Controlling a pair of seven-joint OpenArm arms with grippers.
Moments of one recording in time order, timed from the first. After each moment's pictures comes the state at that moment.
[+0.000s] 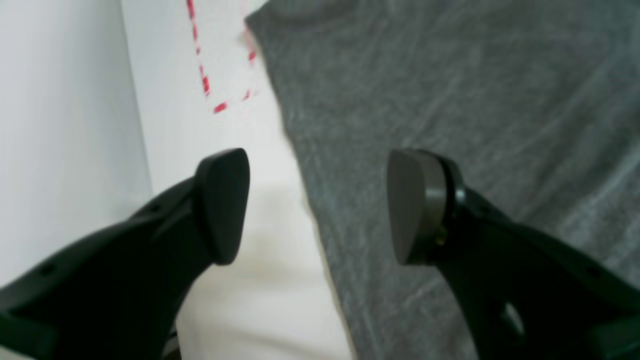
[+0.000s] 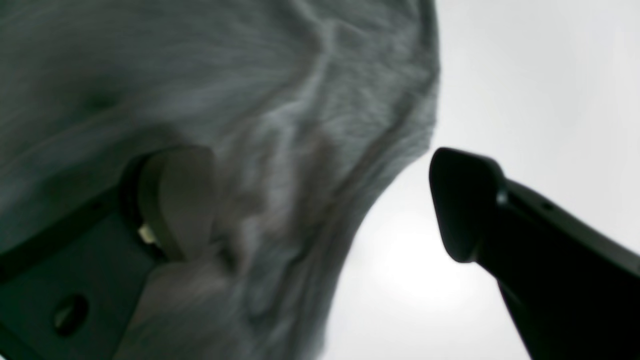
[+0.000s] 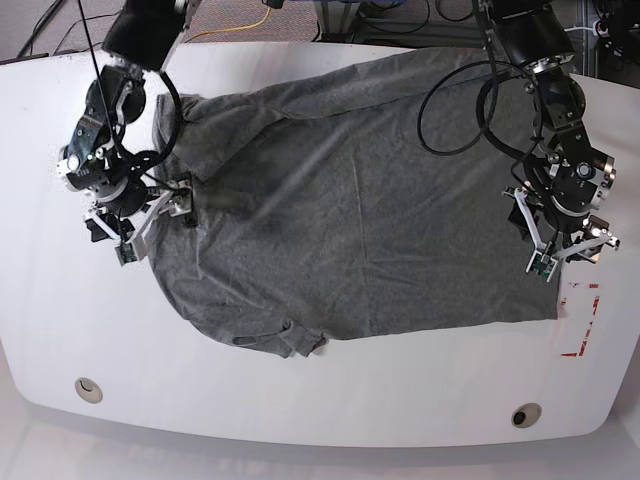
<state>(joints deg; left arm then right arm) -2.7 -8.1 -21.0 106.6 15.4 -40.5 54.7 3.5 7.7 28.7 92.0 12.3 40.6 -57.0</state>
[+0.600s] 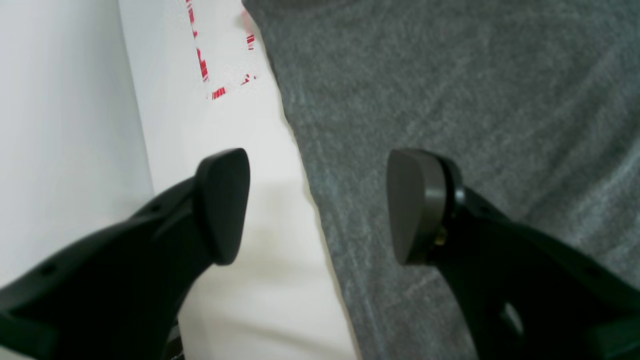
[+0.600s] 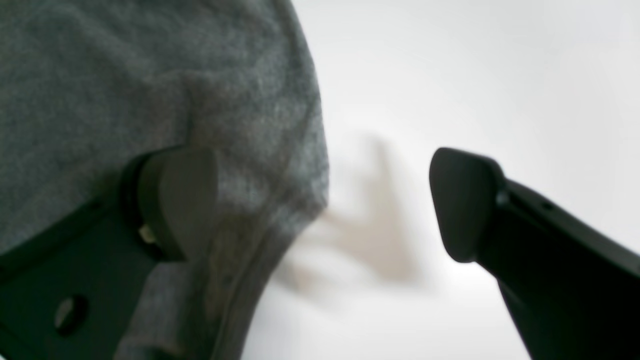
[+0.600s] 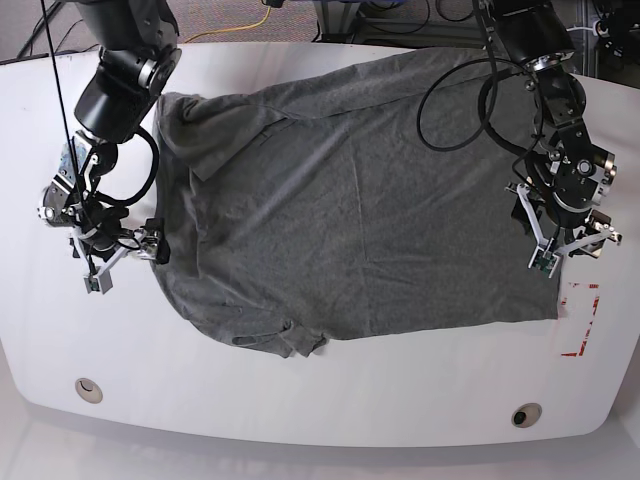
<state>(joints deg) -2.1 -8.1 -21.5 106.6 15.7 -40.5 55.1 19.6 14.2 33.8 60.6 8.8 40.1 -48.9</state>
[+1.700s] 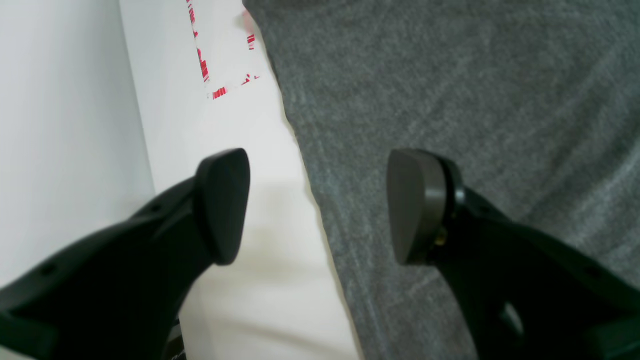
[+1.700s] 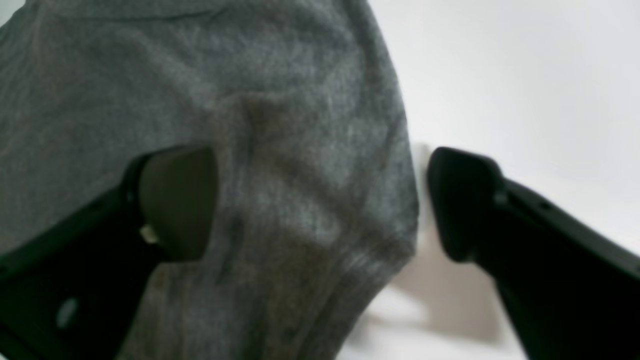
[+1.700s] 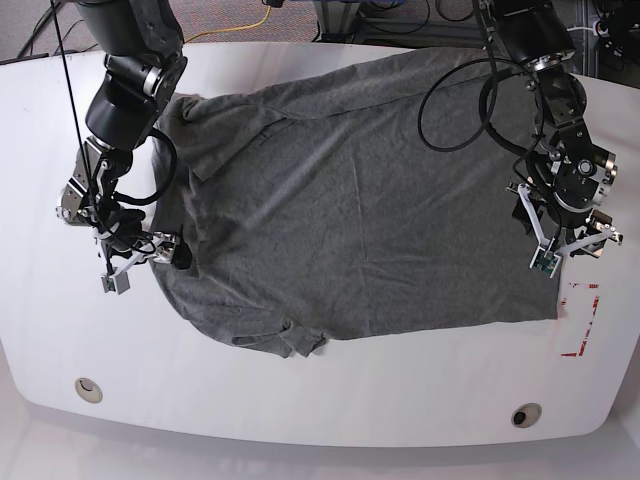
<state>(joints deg) -2.1 -8.3 -21.5 106.6 15.7 -40.5 55.1 21.1 12.3 33.6 53.4 11.9 40.5 -45.9</state>
